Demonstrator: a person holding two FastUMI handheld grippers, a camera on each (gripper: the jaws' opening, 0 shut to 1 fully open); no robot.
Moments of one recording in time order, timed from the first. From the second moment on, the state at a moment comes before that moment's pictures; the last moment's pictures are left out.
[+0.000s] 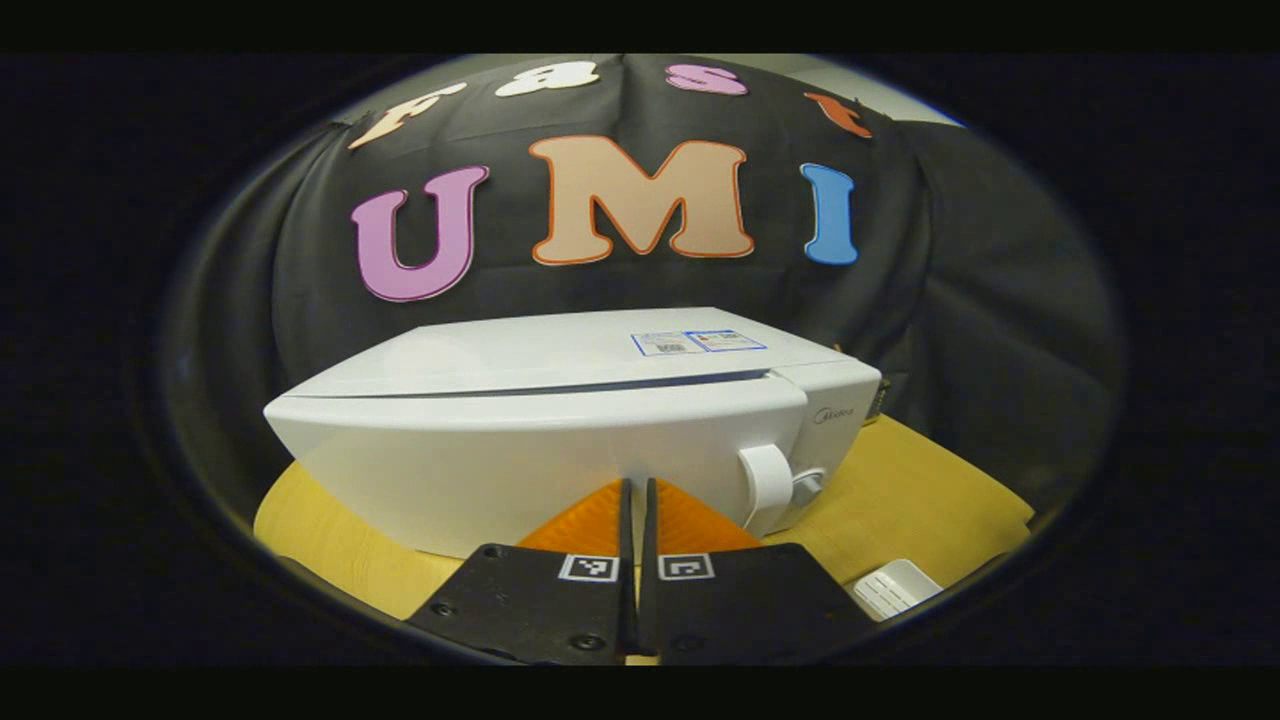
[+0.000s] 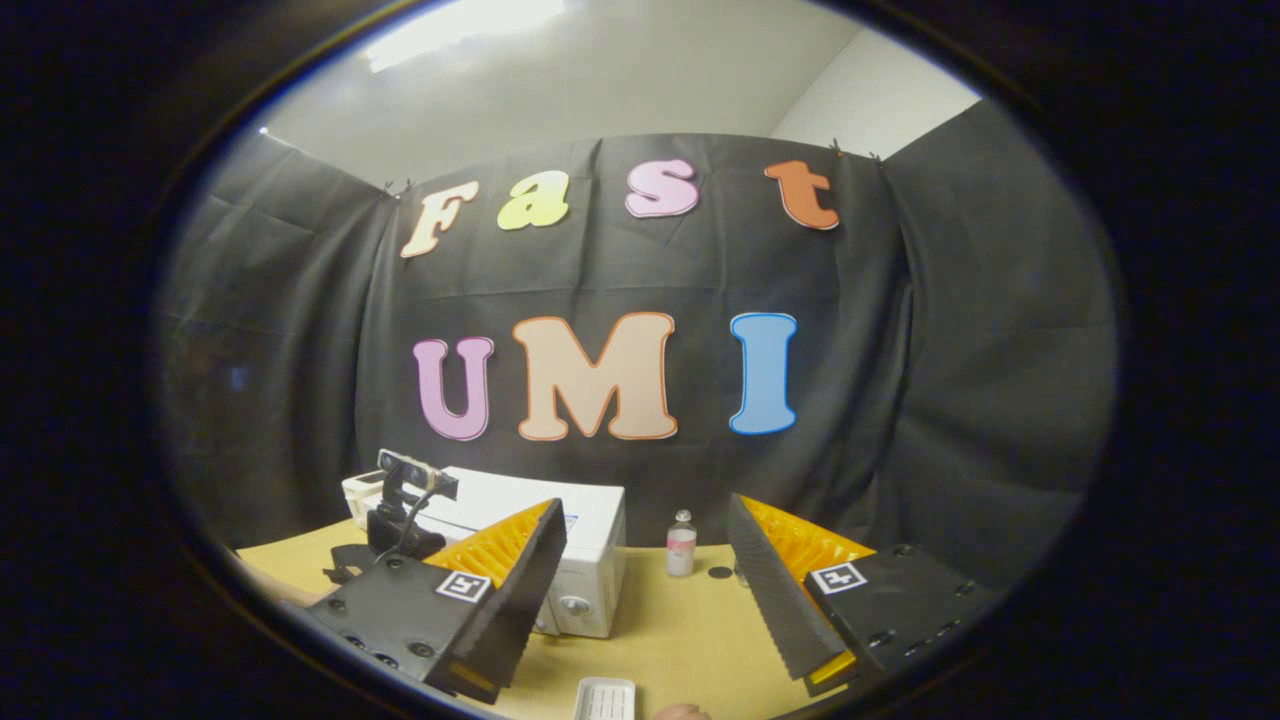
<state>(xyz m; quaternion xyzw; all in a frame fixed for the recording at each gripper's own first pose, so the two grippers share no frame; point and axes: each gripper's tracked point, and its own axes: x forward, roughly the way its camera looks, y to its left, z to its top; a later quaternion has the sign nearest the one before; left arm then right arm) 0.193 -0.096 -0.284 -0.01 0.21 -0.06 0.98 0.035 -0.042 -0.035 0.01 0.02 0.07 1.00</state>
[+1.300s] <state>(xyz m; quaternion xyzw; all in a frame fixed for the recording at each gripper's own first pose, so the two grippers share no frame) 0.143 -0.073 -0.189 -0.03 0.15 -0.06 0.99 0.041 -0.029 -0.045 0.02 0.03 0.07 1.00</state>
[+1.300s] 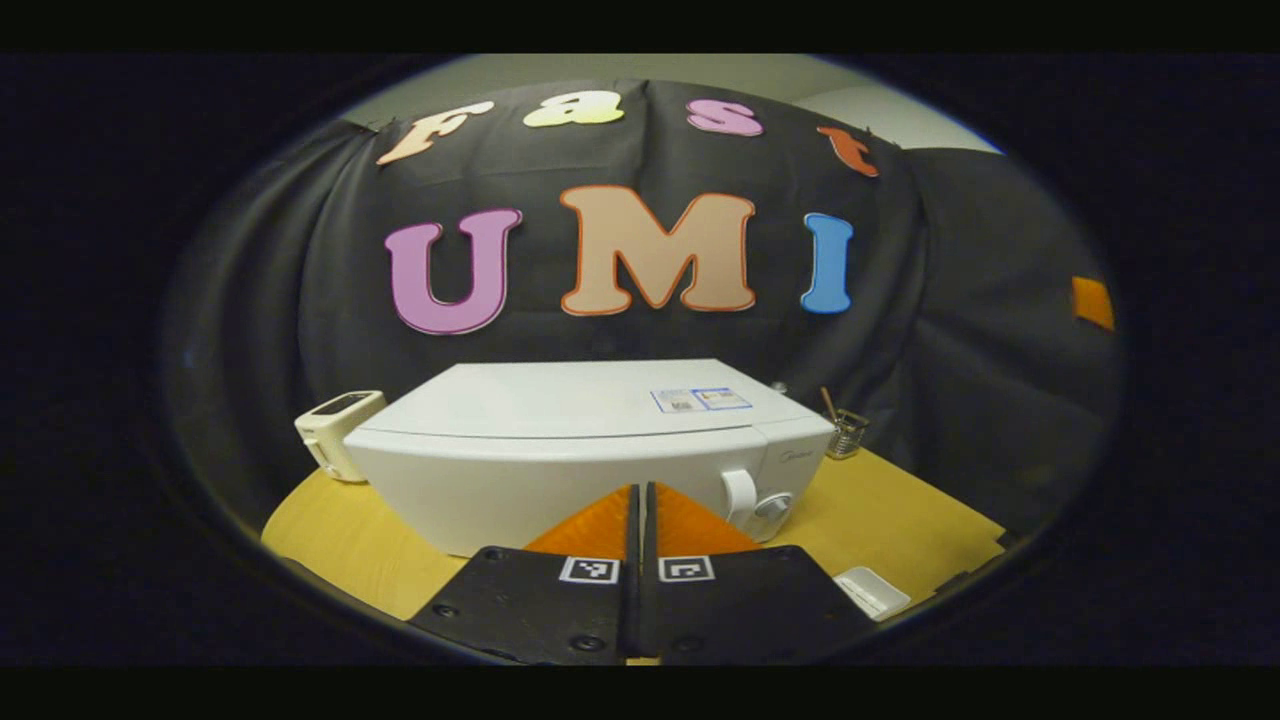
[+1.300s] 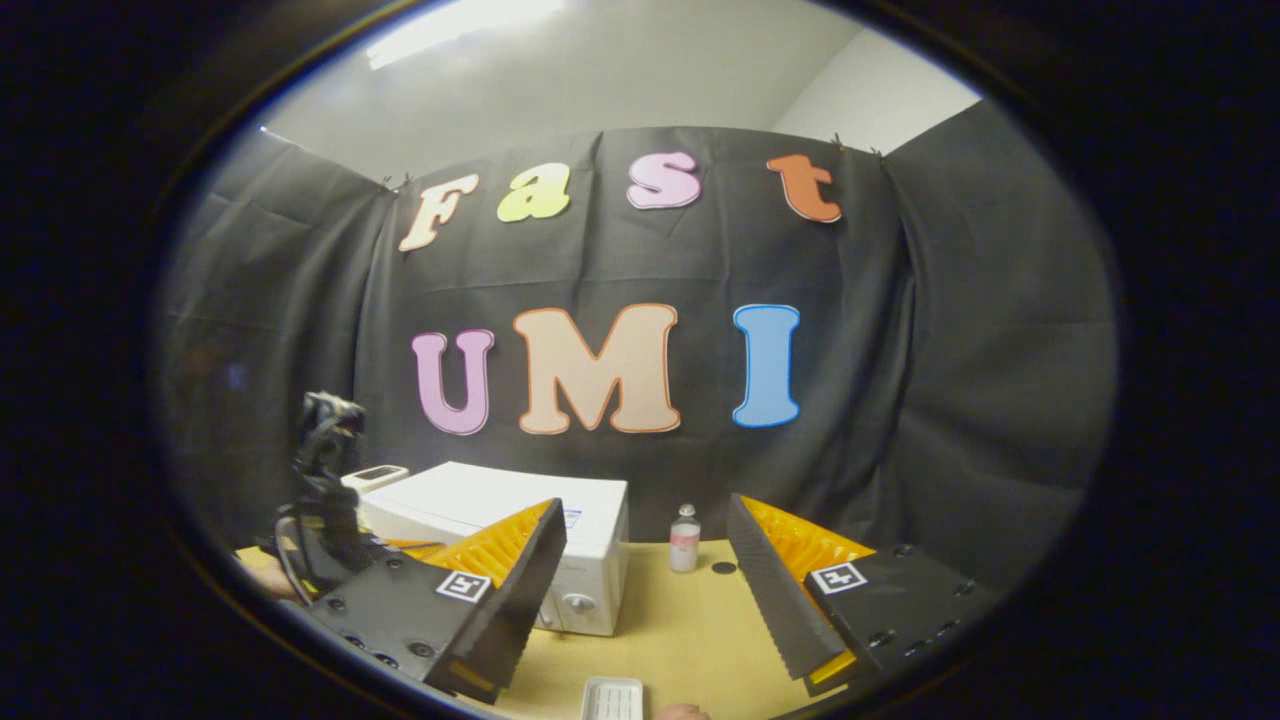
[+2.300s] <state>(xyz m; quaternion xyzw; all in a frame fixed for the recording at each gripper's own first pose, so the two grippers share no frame) 0.045 0.012 -0.034 -0.01 0.03 -0.01 1.00 0.031 0.043 -0.028 0.00 0.01 0.13 0.99</state>
